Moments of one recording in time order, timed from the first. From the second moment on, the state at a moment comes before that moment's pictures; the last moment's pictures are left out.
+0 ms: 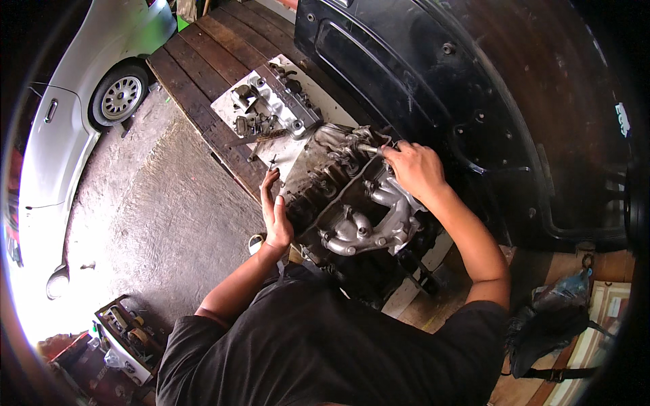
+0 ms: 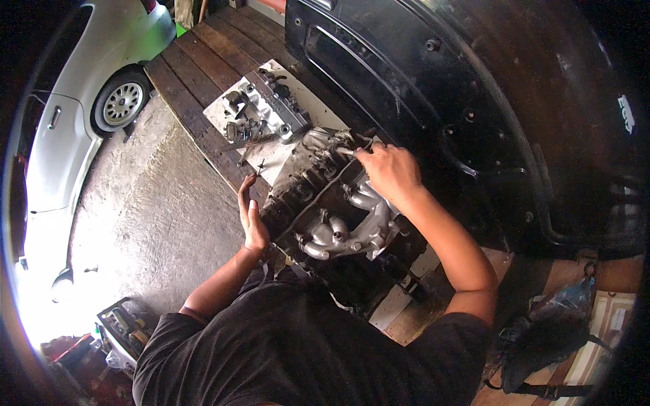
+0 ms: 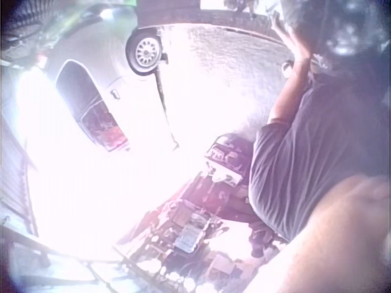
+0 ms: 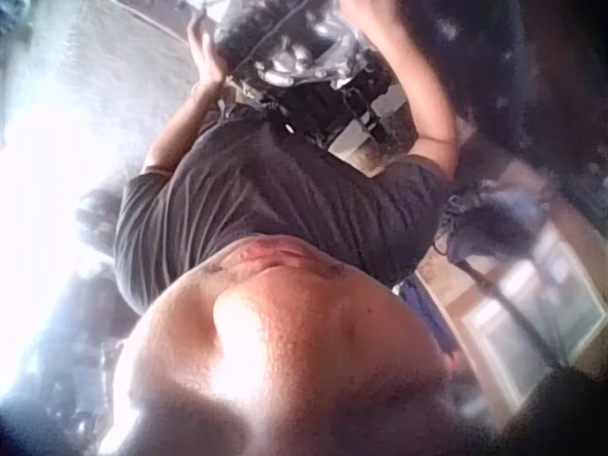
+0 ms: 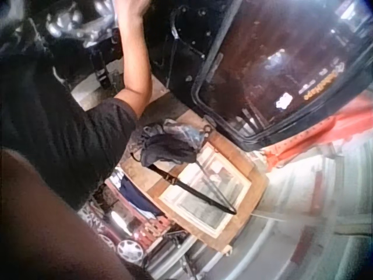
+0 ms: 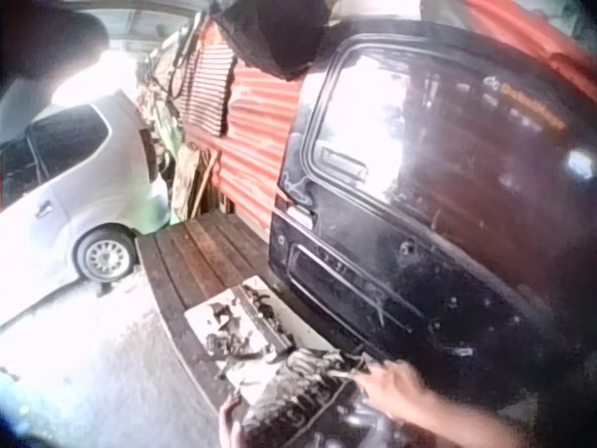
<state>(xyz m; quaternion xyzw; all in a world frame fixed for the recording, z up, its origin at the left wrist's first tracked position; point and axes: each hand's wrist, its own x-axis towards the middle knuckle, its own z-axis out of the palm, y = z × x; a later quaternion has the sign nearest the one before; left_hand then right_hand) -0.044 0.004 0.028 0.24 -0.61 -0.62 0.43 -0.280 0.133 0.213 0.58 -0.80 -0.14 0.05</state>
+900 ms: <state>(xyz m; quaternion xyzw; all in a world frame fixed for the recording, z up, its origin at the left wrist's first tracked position) -0.048 0.006 0.019 0.29 -0.63 -0.56 0.46 -0.273 0.166 0.256 0.53 -0.84 0.04 -0.04</state>
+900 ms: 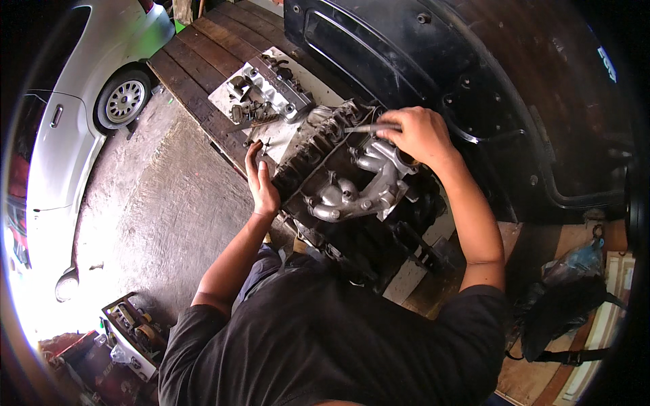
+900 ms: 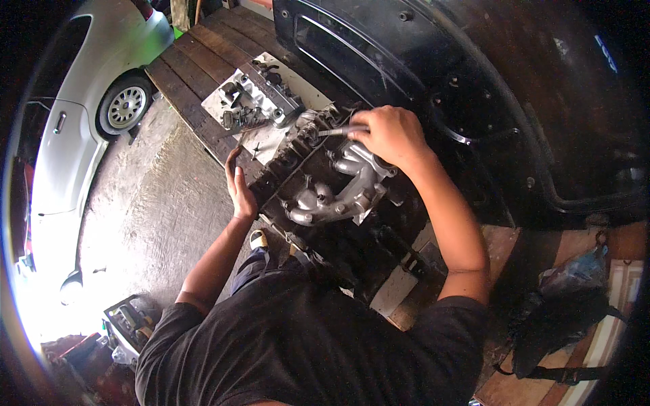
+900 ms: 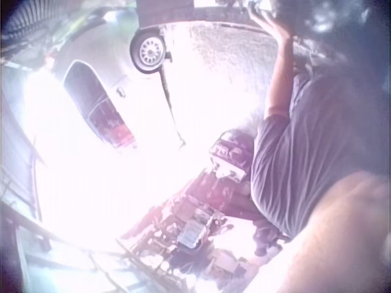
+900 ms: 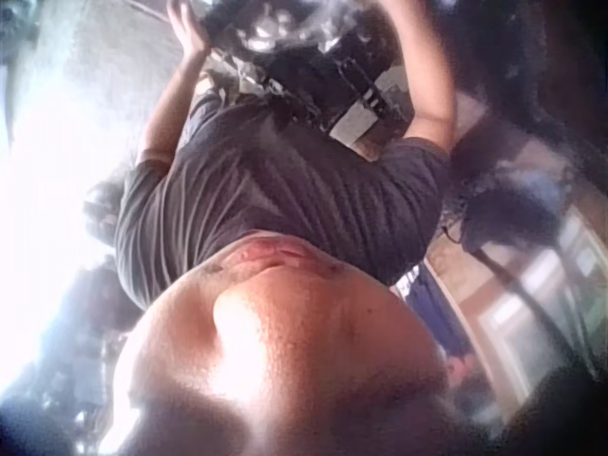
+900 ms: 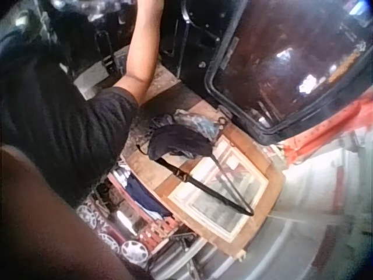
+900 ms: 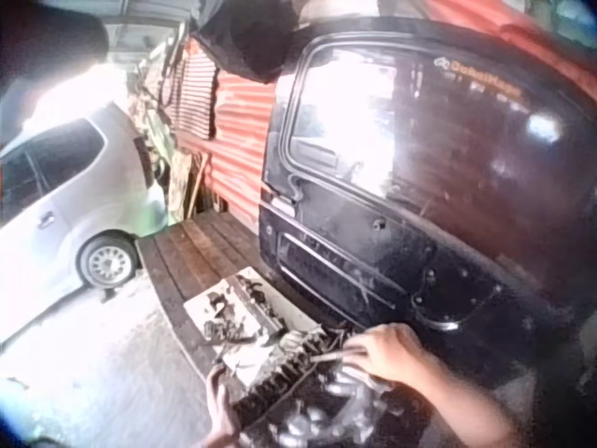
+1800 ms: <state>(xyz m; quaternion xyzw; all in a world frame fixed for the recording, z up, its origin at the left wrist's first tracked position) -0.040 0.013 0.006 0.26 -0.66 -0.51 0.48 -0.251 0.203 0.234 0.57 -0.82 -0.05 -0.07</state>
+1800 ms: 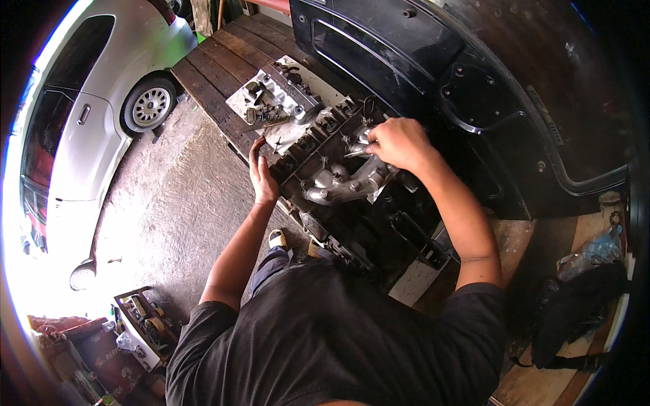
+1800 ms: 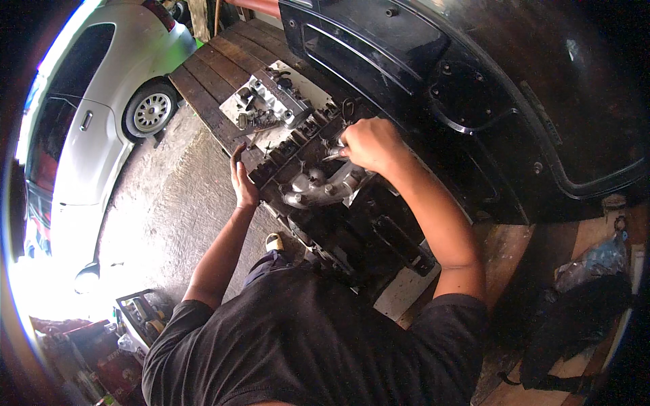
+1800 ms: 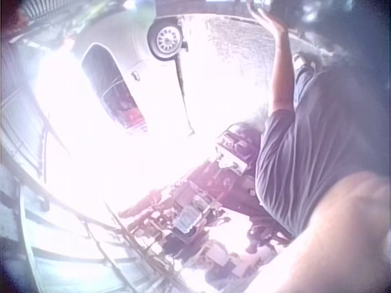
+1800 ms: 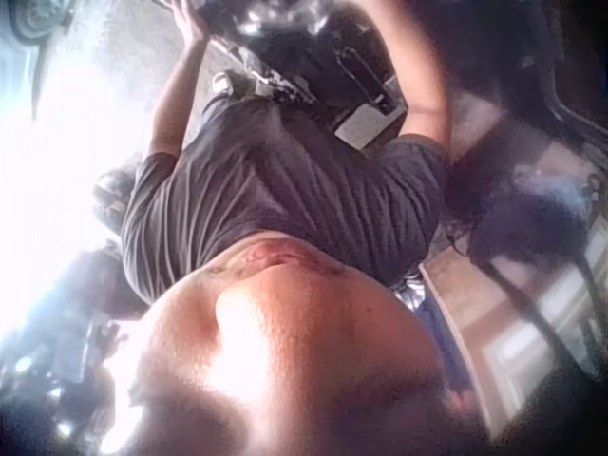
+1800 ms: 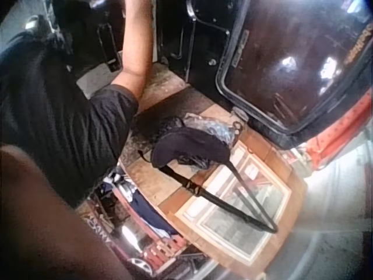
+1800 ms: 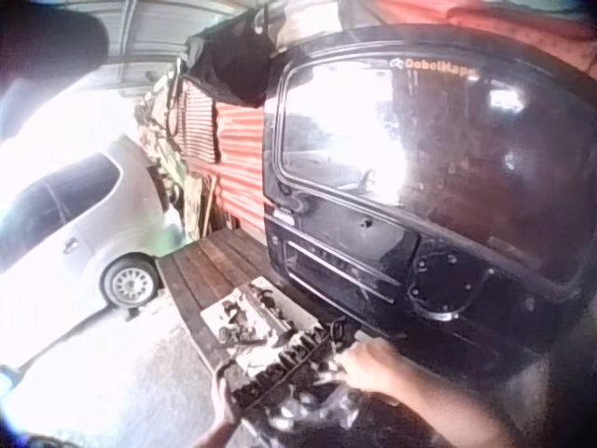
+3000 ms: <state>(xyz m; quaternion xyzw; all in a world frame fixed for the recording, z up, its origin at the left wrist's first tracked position) -0.038 0.017 0.015 0.25 -0.67 -0.48 0.50 -0.251 0.169 0.221 0.67 -0.70 -0.24 0.02</state>
